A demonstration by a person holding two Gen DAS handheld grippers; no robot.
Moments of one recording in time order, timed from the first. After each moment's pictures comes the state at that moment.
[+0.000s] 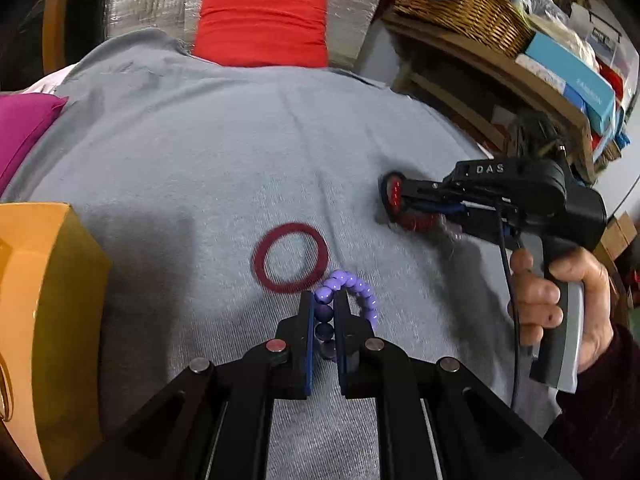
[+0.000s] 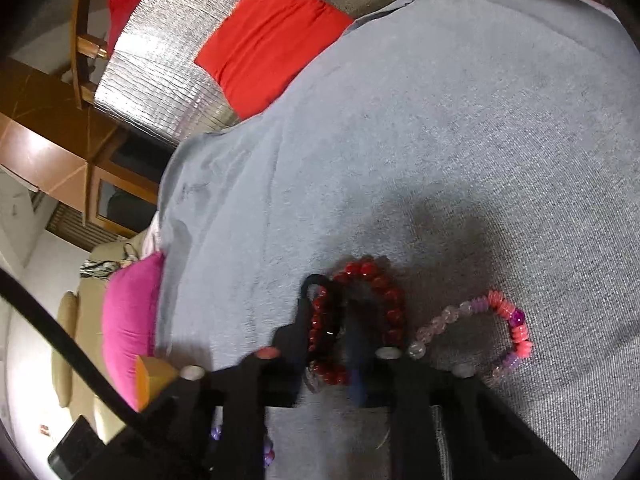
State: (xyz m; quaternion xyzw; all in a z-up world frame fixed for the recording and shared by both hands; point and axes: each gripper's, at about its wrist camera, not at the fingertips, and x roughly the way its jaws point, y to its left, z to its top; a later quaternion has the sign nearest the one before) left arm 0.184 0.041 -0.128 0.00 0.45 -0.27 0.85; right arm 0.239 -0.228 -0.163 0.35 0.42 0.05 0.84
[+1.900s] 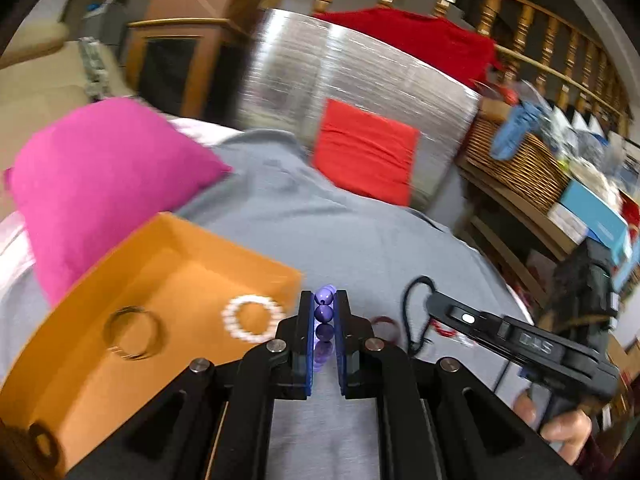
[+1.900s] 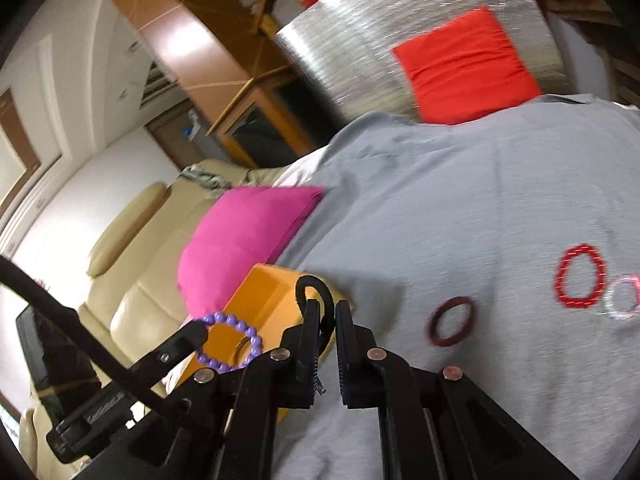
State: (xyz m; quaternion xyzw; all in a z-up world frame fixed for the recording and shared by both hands) left arm 0.094 0.193 -0.040 -0.15 0.28 -0.10 0.94; right arm 0.139 -0.056 -0.073 0.19 0.32 0.26 0.89
